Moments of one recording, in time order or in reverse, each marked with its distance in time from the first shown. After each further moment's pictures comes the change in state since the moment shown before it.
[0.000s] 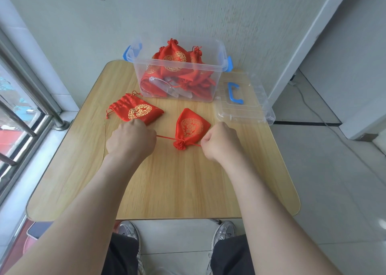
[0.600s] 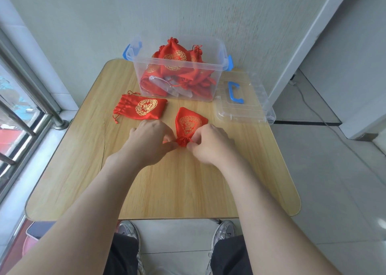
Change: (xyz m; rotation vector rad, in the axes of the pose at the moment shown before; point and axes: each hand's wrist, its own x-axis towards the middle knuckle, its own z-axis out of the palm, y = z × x) left_hand -0.002 0.005 0.008 -0.005 -0.131 0.494; right_hand -0.011 -0.009 0.004 -0.139 -0.086 -0.186
